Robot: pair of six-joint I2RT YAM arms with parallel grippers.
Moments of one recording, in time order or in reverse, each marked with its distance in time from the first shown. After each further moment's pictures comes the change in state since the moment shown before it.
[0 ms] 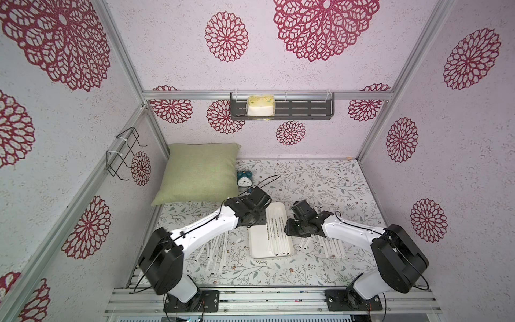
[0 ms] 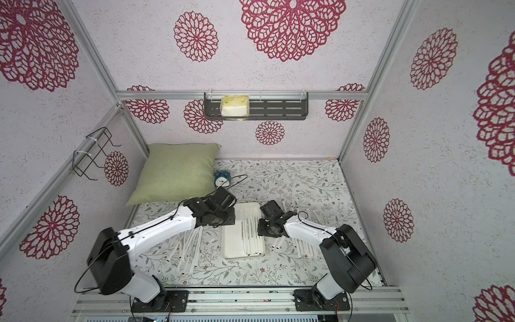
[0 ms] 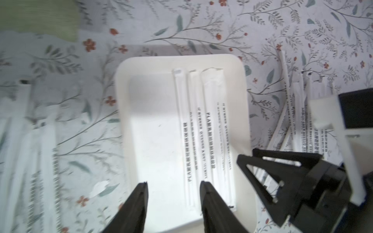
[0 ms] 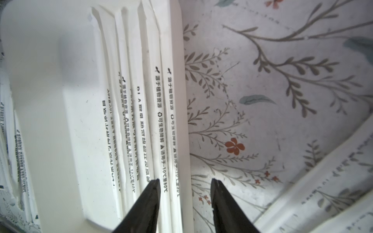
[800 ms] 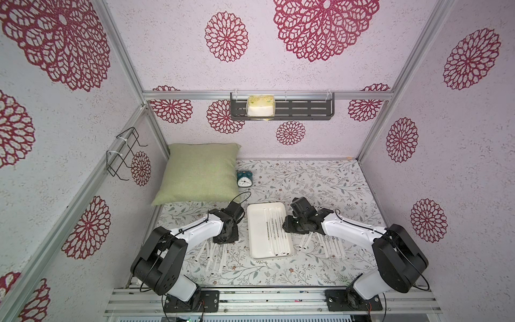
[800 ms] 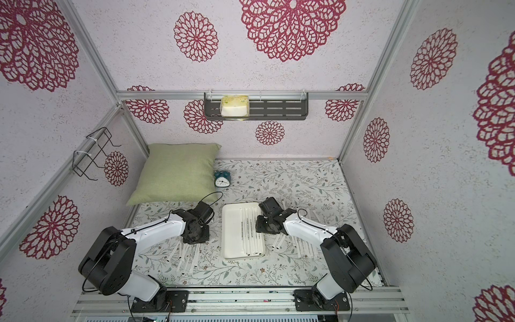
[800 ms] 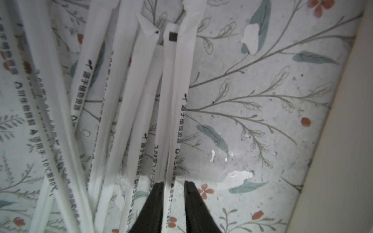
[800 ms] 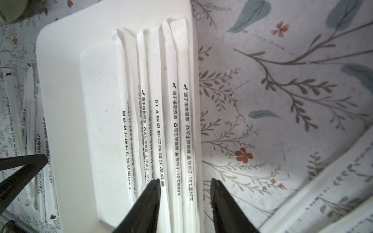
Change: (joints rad) left arm 0.191 0.073 -0.274 -0.016 0.010 0.088; right arm 0.001 0.003 0.042 -0.009 0.003 -0.003
